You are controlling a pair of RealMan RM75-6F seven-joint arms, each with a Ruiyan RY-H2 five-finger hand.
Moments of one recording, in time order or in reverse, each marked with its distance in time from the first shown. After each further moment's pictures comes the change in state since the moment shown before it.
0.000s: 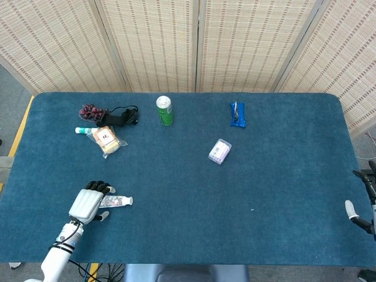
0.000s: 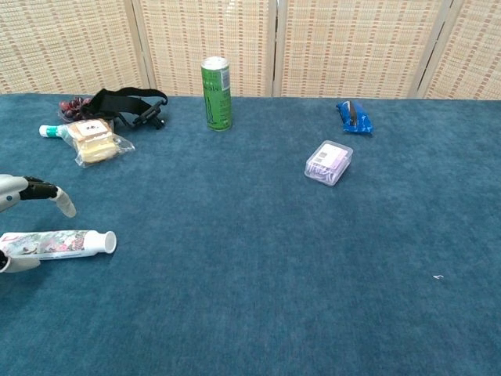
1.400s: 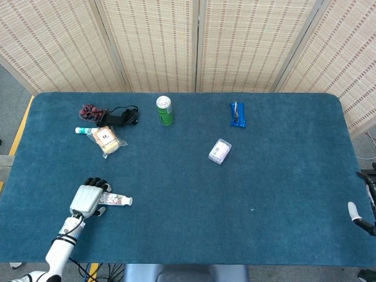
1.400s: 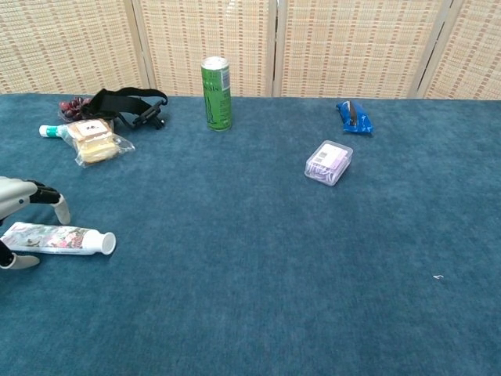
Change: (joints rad) left arm -0.054 -0.046 -0.009 0.085 -0.116 -0.039 0.088; right arm -0.015 -0.002 0.003 0.011 0.004 0.001 0.015
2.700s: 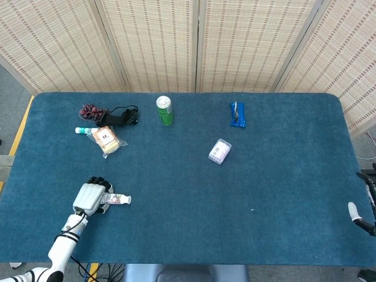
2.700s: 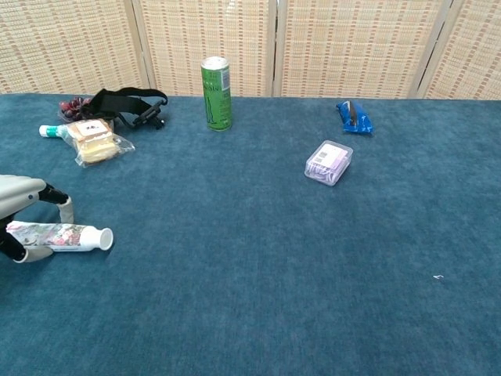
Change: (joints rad) left arm -0.034 -0.001 -0.001 -0.002 -0.030 -0.020 -0.057; right arm -0.003 0.002 0.002 -0.005 -0.001 -0.004 -0.004
